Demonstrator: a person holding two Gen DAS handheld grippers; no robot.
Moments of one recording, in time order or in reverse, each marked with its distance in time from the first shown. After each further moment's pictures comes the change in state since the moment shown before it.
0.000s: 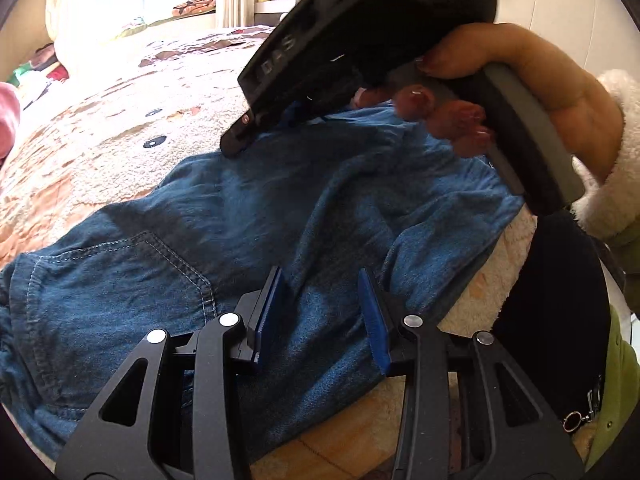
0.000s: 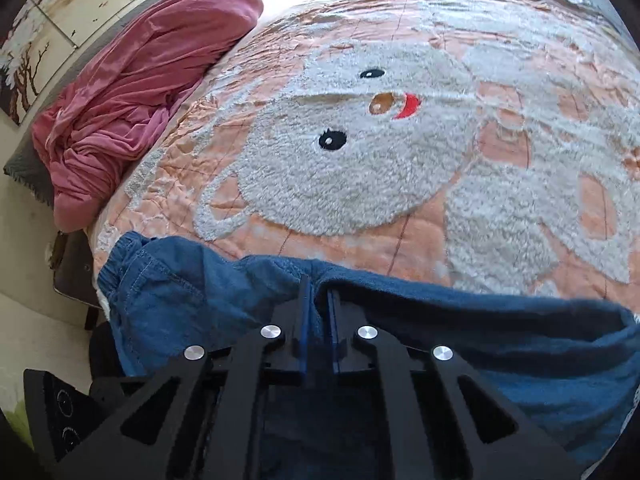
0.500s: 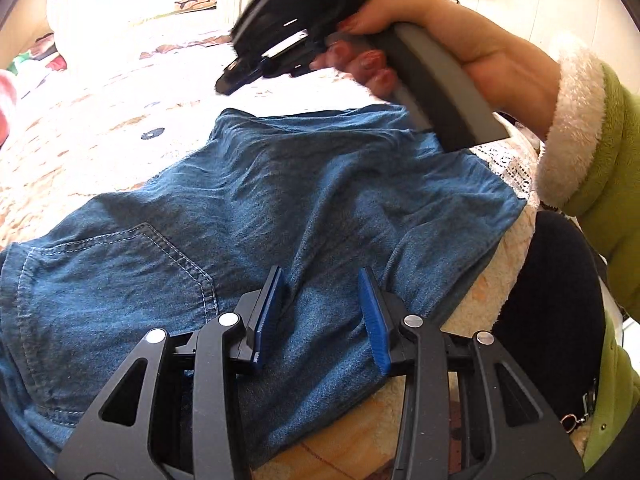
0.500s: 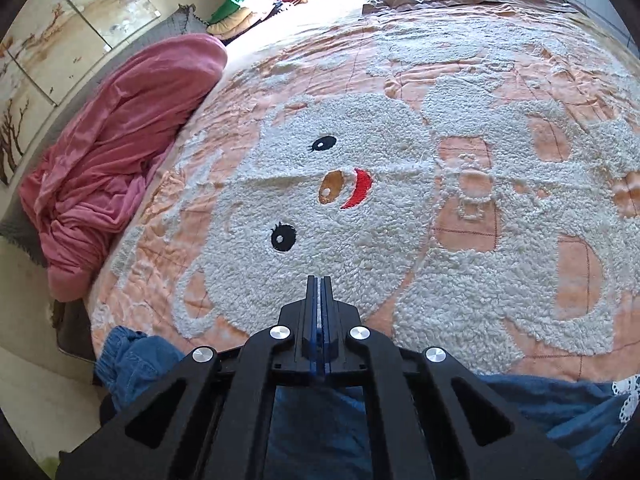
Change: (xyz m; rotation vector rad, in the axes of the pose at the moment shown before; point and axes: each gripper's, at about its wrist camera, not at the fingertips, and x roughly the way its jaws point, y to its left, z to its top) left arm 0.003 0.007 -0.001 -0.025 -0.007 -0.034; right arm -0.007 -0.049 0.048 0.141 -0.126 0.022
